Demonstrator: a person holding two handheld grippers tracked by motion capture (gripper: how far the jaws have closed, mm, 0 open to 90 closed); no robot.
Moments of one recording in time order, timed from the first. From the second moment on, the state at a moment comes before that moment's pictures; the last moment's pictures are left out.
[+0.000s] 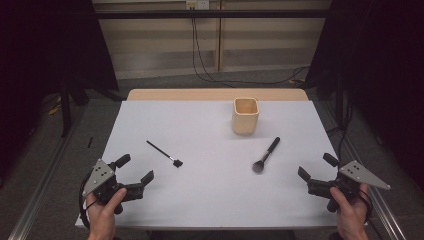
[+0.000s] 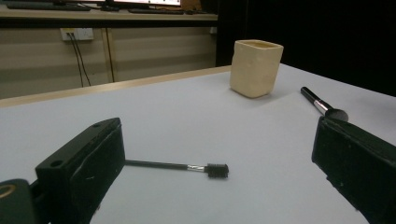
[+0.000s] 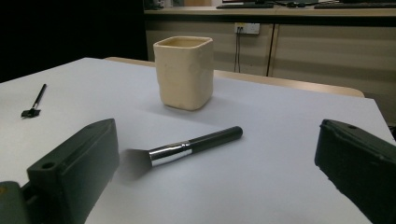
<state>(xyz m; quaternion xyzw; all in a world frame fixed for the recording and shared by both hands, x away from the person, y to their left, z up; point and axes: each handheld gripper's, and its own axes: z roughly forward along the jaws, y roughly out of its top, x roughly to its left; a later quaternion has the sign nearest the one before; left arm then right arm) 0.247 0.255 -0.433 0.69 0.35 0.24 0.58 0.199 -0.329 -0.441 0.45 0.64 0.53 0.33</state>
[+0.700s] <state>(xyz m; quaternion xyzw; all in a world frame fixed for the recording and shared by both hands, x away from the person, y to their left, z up) 0.248 0.256 -0.425 0.69 0.35 0.25 0.58 0.204 -0.324 -0.442 0.45 0.64 0.53 0.32</state>
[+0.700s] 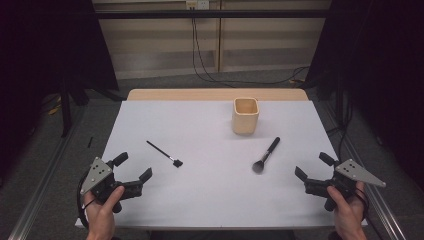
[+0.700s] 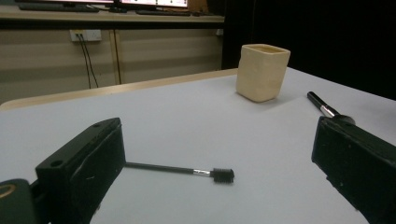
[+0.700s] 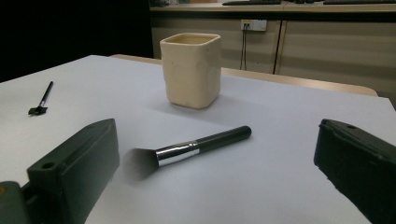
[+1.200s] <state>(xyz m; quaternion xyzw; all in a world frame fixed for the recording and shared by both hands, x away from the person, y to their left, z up) 0.265 0.235 -0.412 0.69 0.33 0.25 0.59 0.207 -0.325 -0.443 0.45 0.65 0.53 0.31</state>
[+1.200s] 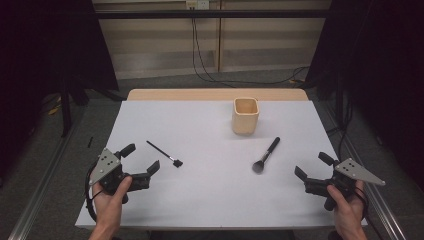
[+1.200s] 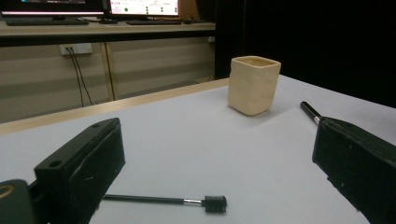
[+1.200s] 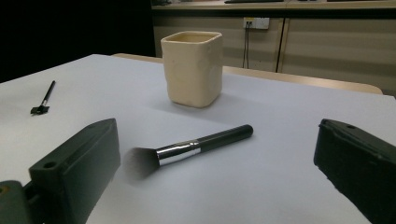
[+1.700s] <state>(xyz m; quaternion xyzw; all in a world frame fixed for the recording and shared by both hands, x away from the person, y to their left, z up) 0.304 0.227 -0.405 0.69 0.32 0.26 0.59 0.205 -0.324 -0.444 0.45 0.65 0.53 0.30</state>
